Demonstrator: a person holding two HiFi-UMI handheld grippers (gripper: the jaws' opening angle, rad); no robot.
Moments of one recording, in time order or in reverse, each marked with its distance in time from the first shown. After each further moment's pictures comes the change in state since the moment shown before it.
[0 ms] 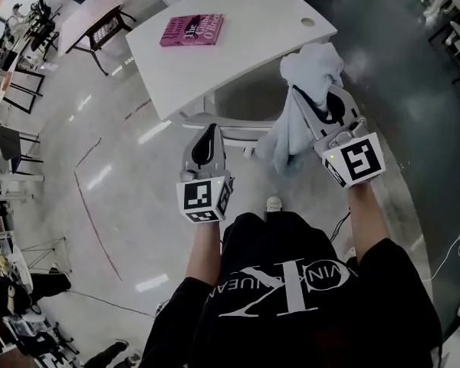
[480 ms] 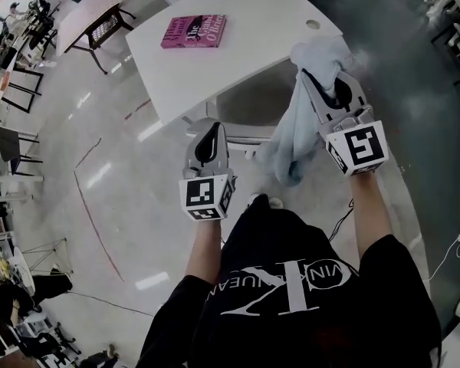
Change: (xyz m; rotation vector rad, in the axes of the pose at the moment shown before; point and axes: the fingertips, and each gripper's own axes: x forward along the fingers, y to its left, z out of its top) left arm 0.031 0.019 -0.004 -0.013 0.028 -0.021; right arm 0.044 -0.043 -0.011 -0.027 0.035 -0.085
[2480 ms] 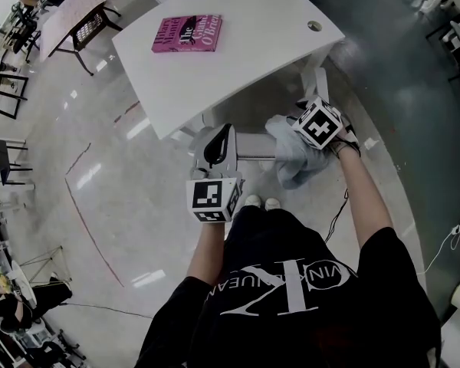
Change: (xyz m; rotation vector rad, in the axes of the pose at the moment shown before) left arm 0.053 0.011 -0.014 -0.049 0.045 -0.112; right arm 0.046 0.062 -0.244 -0.007 1.017 0.411
